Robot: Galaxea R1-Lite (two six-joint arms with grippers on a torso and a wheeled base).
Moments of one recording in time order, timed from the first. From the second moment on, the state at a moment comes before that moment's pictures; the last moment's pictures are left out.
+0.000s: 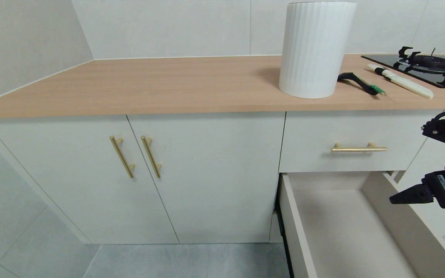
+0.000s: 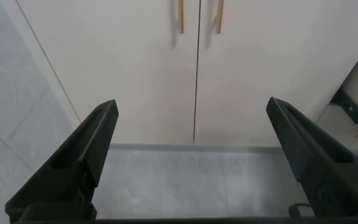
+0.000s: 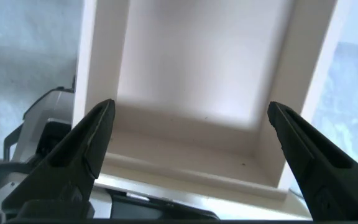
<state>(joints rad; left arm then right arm) 0.00 0.00 0.00 0.00 0.03 0.00 0.14 1.41 -1.16 0.68 0.04 -0.02</state>
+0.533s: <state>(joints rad) 0.00 0.00 0.00 0.00 0.03 0.00 0.14 1.41 -1.16 0.68 0.04 -0.02</state>
